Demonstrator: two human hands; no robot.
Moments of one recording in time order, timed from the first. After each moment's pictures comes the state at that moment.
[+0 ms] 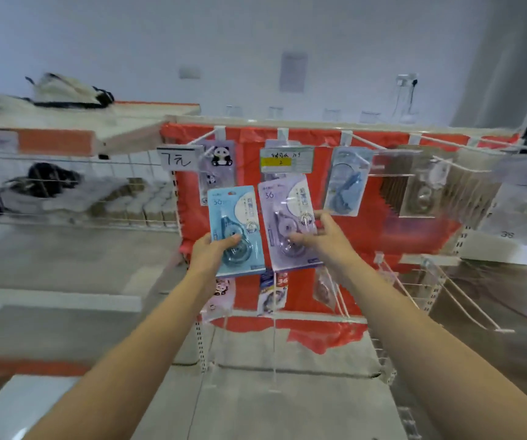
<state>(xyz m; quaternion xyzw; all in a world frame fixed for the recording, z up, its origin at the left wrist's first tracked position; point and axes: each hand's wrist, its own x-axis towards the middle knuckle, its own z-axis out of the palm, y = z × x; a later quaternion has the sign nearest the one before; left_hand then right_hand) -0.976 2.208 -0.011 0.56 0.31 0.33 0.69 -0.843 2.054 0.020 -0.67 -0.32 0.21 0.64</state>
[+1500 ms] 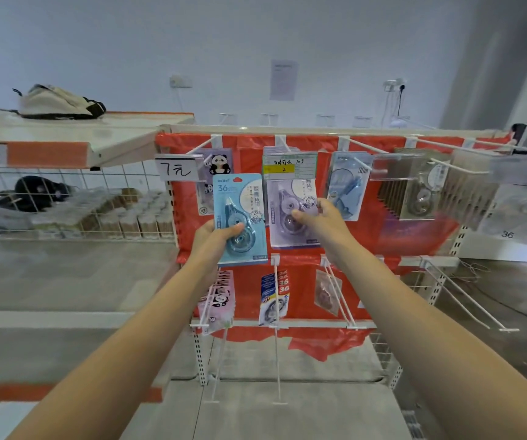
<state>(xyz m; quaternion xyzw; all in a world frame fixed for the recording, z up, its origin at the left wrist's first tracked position) -0.966 2.224 0.019 0.60 0.25 0.33 0.69 -0.824 2.089 0.039 -0.69 -0.29 0.13 0.65</state>
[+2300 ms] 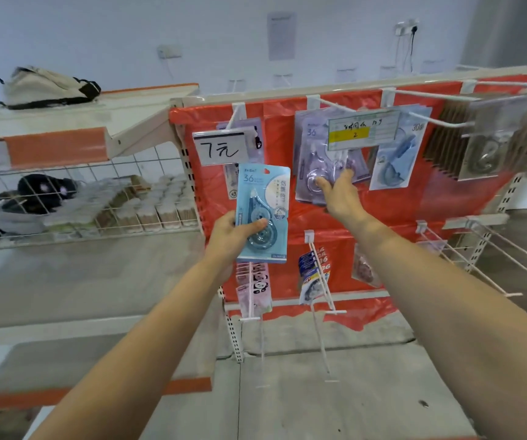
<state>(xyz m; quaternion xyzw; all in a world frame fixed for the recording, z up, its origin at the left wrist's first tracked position) -0.981 2.300 -0.004 0.68 0.23 0.25 0.65 -0.809 2.185 0.015 -0.83 -0.21 0.01 0.53</state>
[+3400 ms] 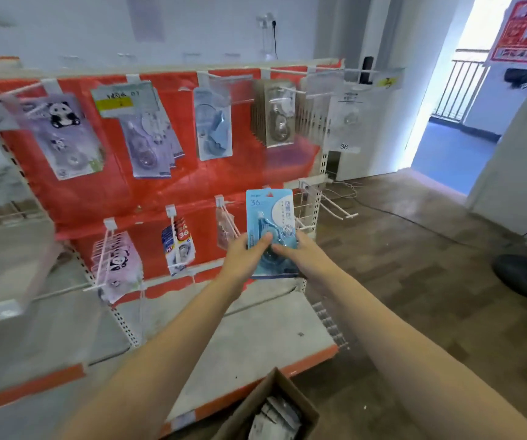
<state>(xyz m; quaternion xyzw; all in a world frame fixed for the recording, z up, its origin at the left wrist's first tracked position) -0.941 1.984 -0.059 0.70 0.13 0.12 0.69 -0.884 1.865 -0.073 -0.70 -0.19 0.19 0.66</state>
